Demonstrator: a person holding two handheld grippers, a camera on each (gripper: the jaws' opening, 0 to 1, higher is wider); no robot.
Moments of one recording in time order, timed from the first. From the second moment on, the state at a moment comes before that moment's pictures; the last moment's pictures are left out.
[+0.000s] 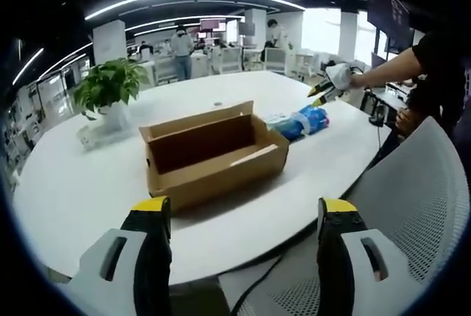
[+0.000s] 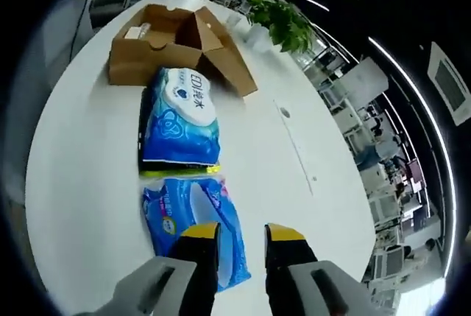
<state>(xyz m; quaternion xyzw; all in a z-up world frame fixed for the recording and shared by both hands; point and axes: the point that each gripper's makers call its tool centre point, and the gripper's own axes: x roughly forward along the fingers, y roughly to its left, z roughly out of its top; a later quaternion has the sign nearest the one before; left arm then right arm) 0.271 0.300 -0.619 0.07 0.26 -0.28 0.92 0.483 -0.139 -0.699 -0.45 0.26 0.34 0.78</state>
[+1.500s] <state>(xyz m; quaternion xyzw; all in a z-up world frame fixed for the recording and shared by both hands) 0.275 0.293 -0.602 0.04 0.21 -0.30 0.93 0.421 0.063 -0.634 -0.37 0.24 0.56 0.70</state>
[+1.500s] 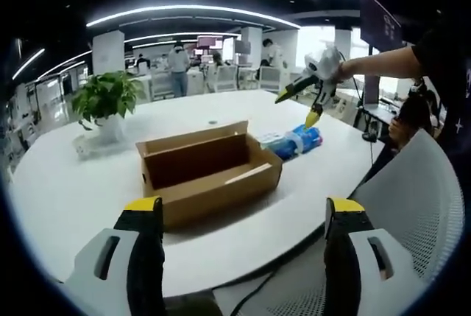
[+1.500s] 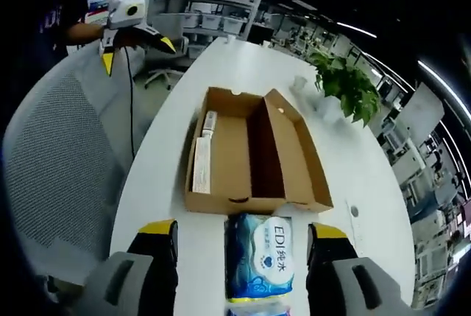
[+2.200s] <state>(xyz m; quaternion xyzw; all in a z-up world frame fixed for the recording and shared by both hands) 0.273 0.293 -0.605 0.04 0.22 -0.30 0.93 0.410 0.125 -0.650 -0.40 0.25 0.60 0.64</state>
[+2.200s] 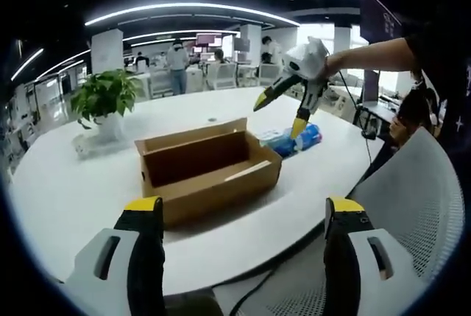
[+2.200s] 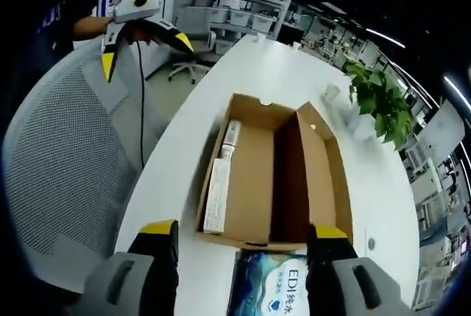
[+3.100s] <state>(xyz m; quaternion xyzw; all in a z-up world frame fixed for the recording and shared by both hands) 0.275 0.296 -0.607 0.04 0.23 -0.29 0.93 0.424 0.156 -0.707 -0.44 0.27 0.61 0.60</state>
